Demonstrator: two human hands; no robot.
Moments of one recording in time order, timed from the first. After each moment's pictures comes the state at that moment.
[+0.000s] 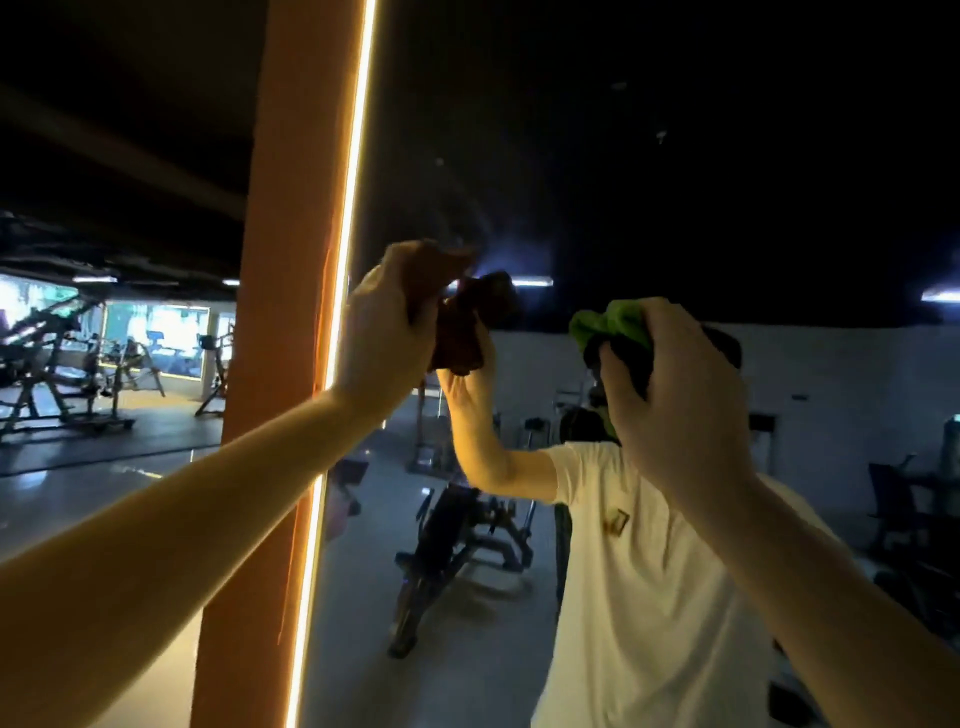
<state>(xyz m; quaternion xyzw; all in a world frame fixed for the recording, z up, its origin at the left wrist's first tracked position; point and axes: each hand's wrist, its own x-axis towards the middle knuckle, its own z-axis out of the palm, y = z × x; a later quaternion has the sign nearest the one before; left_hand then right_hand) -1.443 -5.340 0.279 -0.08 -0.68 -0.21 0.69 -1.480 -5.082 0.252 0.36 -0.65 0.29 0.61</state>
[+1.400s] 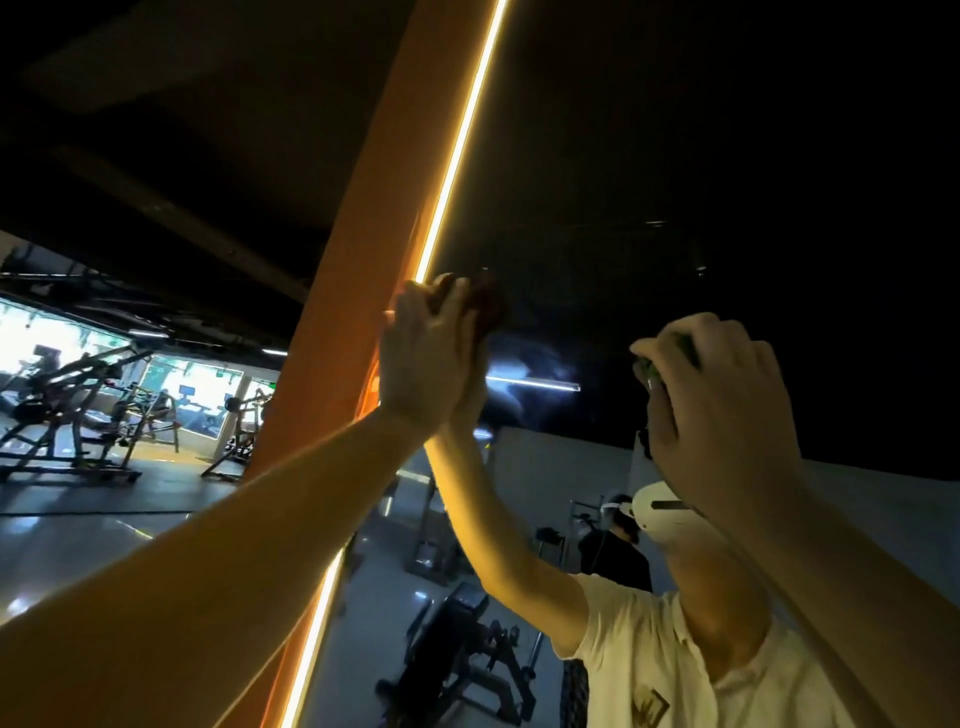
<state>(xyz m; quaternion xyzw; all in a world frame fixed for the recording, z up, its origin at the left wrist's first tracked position) -1.519 -5.410 0.379 0.08 -0.62 -0.03 0.78 -1.539 -5.125 0.371 0.33 -0.59 0.02 0.74</state>
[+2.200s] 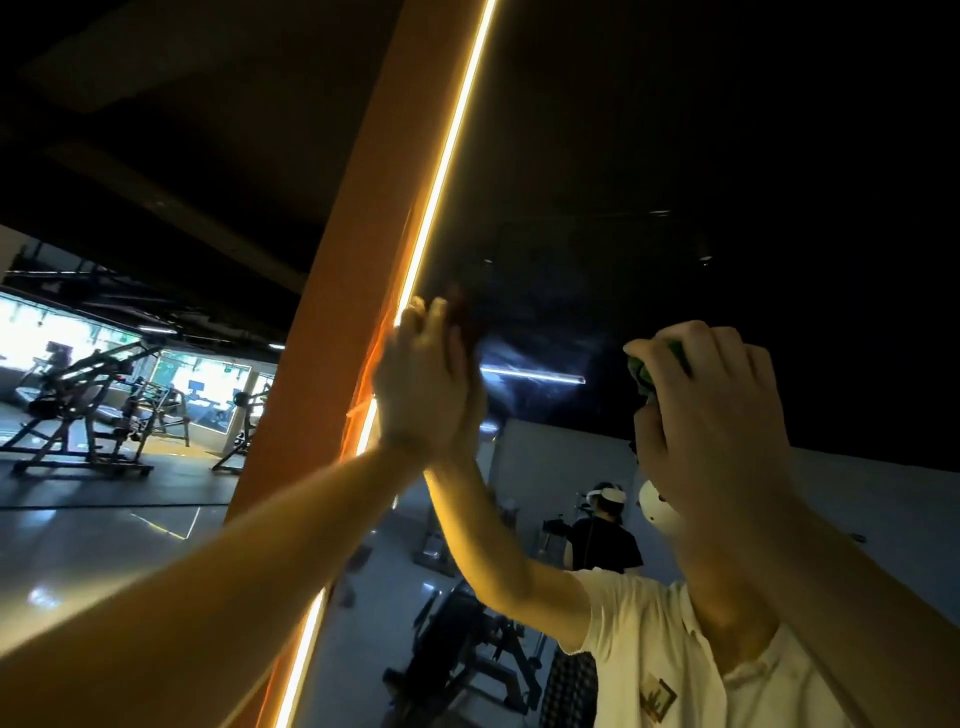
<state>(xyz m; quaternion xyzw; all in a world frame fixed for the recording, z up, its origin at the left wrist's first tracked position) -1.512 -5.384 0.348 0.08 -0.61 -0.12 0.78 -1.537 -5.121 0.358 0.33 -0.60 0.02 0.73</state>
